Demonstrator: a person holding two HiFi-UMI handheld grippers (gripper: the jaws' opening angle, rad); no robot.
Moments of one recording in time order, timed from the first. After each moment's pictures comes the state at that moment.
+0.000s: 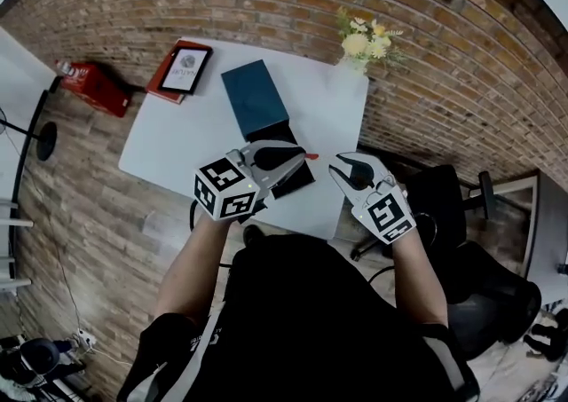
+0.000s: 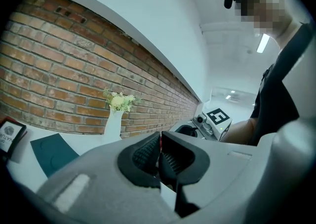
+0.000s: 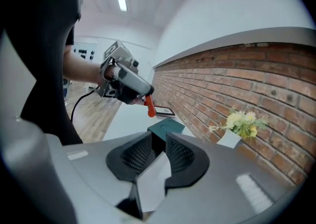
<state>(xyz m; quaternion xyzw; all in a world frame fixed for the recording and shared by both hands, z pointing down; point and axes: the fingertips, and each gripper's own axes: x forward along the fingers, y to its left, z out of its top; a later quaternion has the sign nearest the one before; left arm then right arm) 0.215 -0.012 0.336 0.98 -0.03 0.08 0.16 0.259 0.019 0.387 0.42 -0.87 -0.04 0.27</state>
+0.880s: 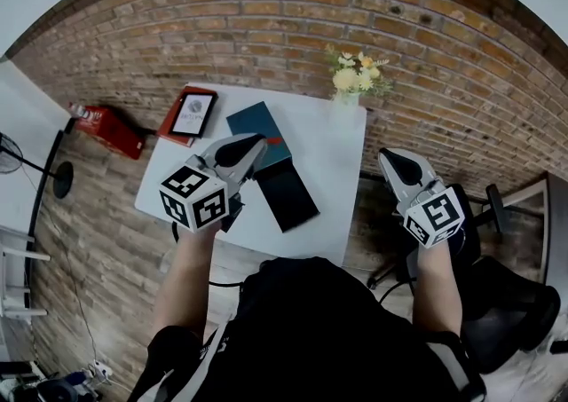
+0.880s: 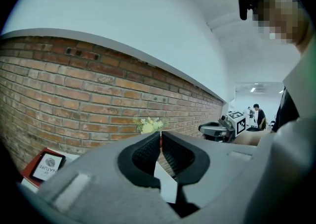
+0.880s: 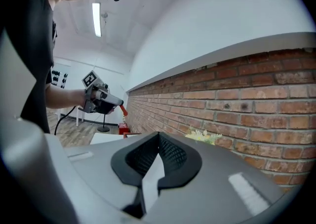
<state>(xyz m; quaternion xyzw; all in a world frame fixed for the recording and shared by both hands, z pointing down) 0.173 -0.095 0.245 0.98 -0.18 0.07 0.10 0.365 0.000 0.269 0.55 -0.83 -0.05 0.10</state>
